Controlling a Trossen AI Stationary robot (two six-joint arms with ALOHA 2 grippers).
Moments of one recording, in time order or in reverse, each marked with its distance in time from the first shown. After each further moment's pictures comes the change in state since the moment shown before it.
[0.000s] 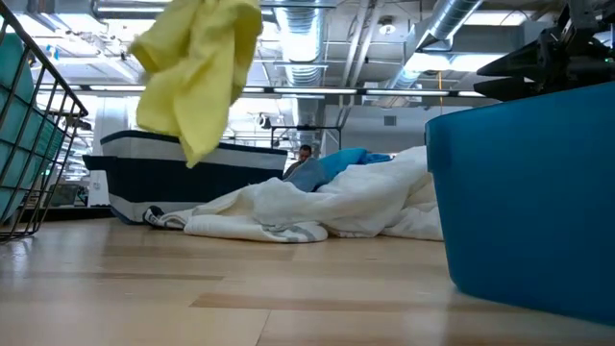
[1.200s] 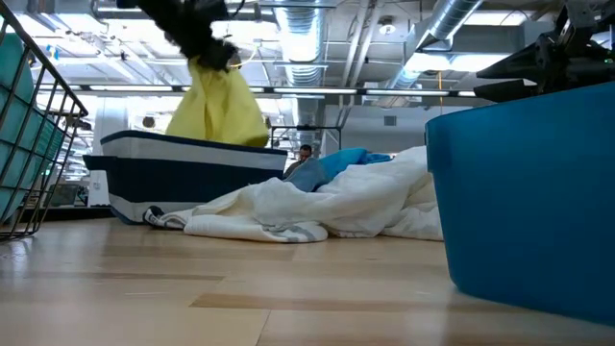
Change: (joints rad) left arm -0.049 0.002 -0.391 -0.301 -0.128 -0.488; right arm 0.000 0.000 0.000 -0.020 0.000 0.061
